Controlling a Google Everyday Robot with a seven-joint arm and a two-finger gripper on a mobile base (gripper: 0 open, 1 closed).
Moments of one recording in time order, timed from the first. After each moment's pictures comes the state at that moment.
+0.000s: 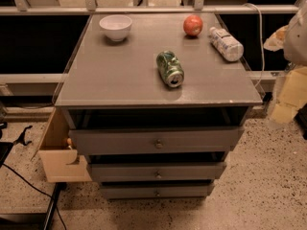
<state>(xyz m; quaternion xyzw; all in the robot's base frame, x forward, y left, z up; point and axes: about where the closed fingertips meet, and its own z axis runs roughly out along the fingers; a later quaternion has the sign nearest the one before) 0.438 -0.217 0.976 -0.60 0.78 -0.03 0.16</state>
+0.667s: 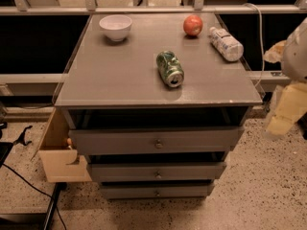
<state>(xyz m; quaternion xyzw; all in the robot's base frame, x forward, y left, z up) 0.436 -0.218 0.953 -0.60 0.78 -0.03 0.16</state>
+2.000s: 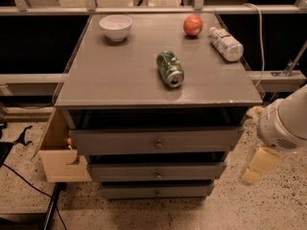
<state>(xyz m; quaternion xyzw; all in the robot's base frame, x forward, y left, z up) 0.419 -0.227 0.805 -0.56 0.81 0.01 0.17</state>
